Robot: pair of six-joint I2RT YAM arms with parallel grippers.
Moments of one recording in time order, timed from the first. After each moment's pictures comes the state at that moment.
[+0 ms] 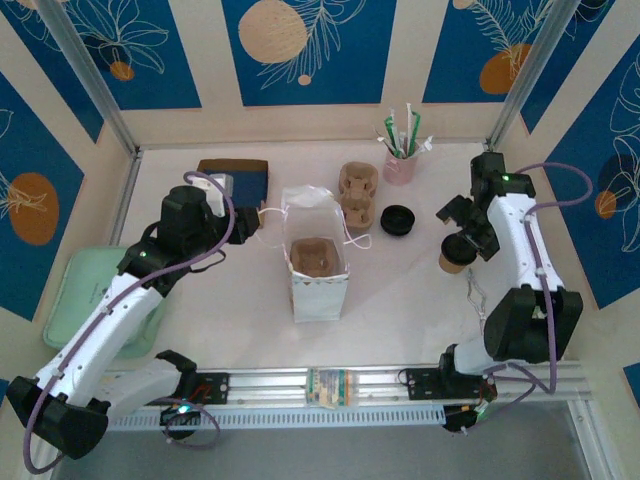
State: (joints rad) left arm -0.45 1.01 1.05 -0.54 0.13 -0.44; right arm -0.10 1.47 1.37 -1.25 0.06 0.77
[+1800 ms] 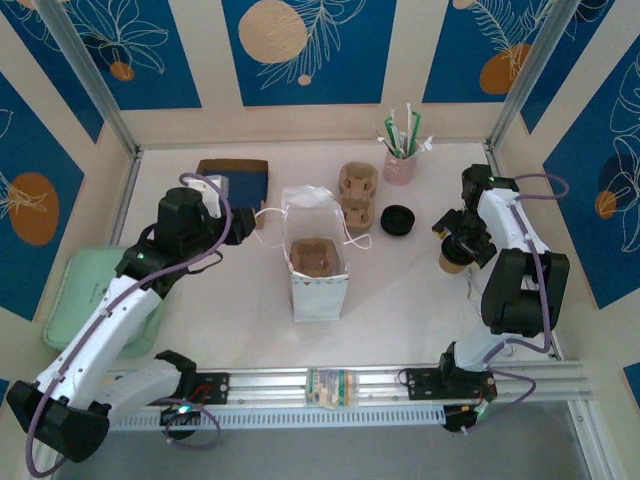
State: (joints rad) left arm -0.43 0.99 1.03 -0.54 0.13 -0.44; right arm -0.13 1.62 1.28 -1.16 0.07 0.71
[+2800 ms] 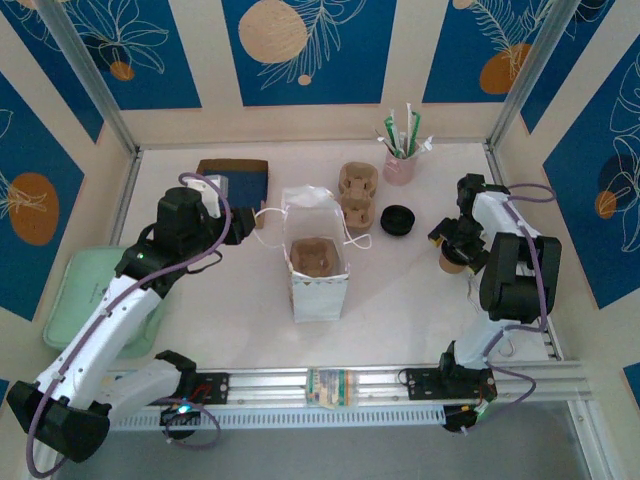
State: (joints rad) left arm -0.42 0.99 1.03 -0.54 0.14 -0.44; right arm -0.14 1.72 1.22 -1.06 0.05 0.69
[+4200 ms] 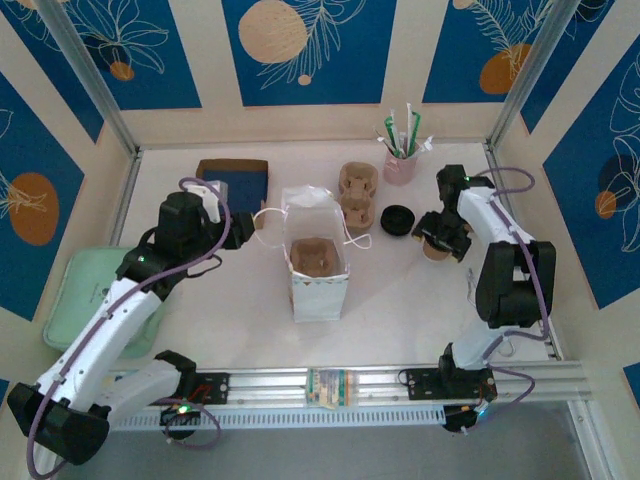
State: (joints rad) left arm -0.42 0.97 0.99 -0.56 0.14 -0.47; right arm 0.01 1.67 1.31 -1.12 0.00 0.61
